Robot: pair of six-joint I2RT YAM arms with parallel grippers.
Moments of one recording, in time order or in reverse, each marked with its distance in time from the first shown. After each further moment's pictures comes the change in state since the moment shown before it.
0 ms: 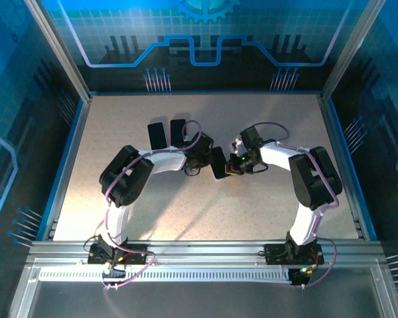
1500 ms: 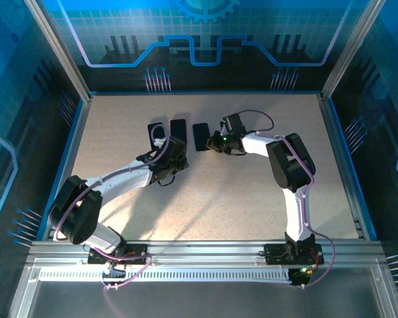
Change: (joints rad) left arm 0.049 -0.545 -0.375 -0.107 -0.112 0.024; right arm 0.062 0.298 0.309 0.348 0.068 0.357
